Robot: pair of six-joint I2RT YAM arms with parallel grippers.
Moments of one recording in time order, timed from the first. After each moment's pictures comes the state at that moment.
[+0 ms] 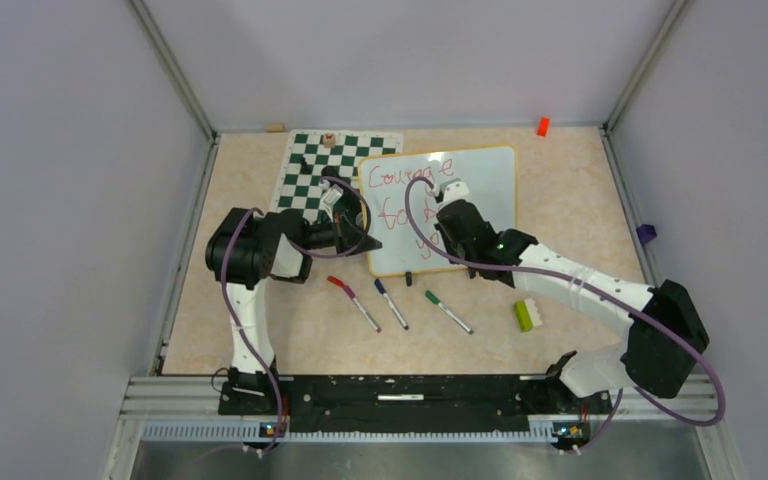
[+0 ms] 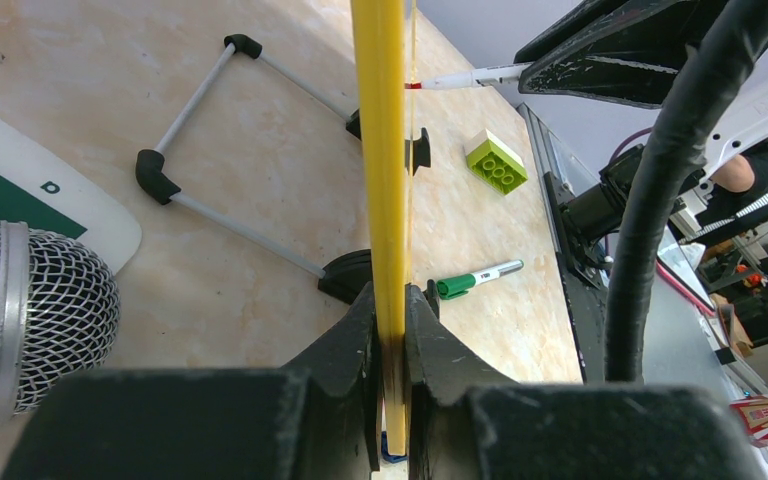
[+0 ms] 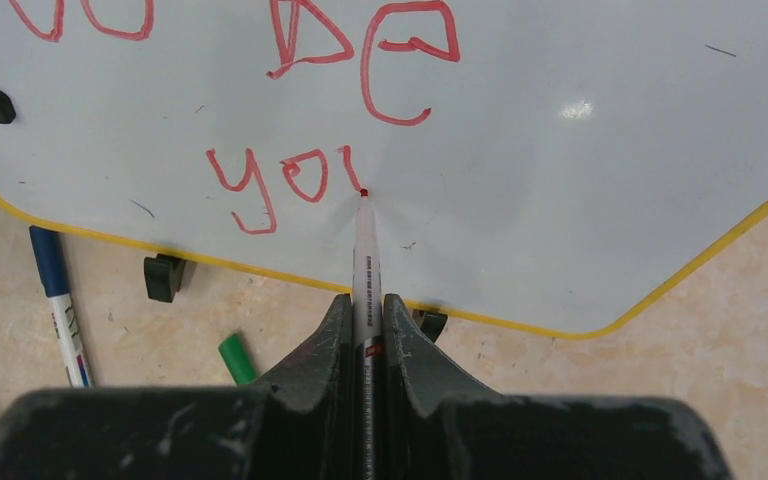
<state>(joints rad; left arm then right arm) -0.17 2.13 0.72 1.52 1.24 -0.80 0.80 1.37 1.00 -0.41 0.44 0.22</state>
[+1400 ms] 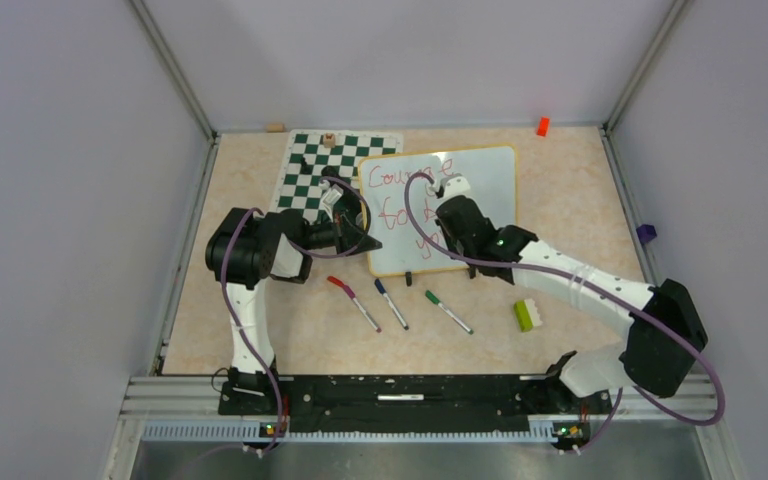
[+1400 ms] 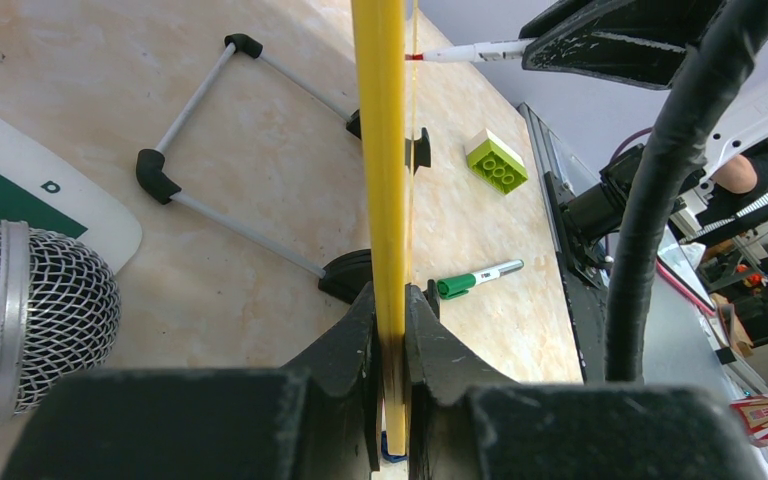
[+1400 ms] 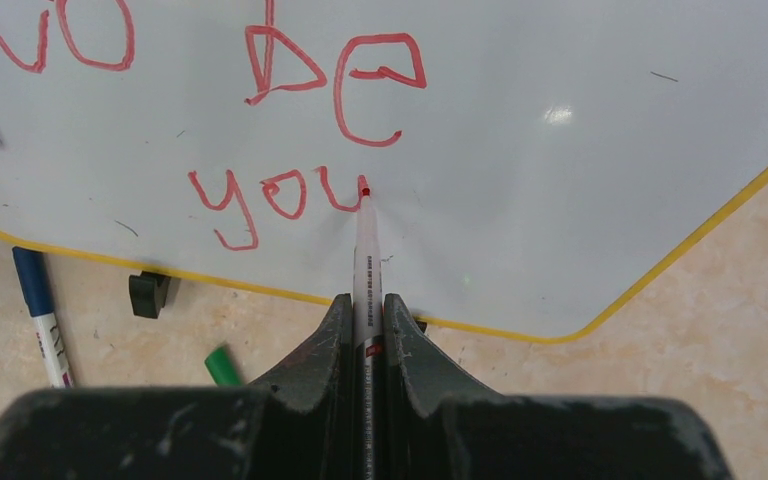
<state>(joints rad) -0.17 2.13 0.72 1.52 1.24 -0.80 0.79 1.38 1.04 -0.43 0.48 0.21</state>
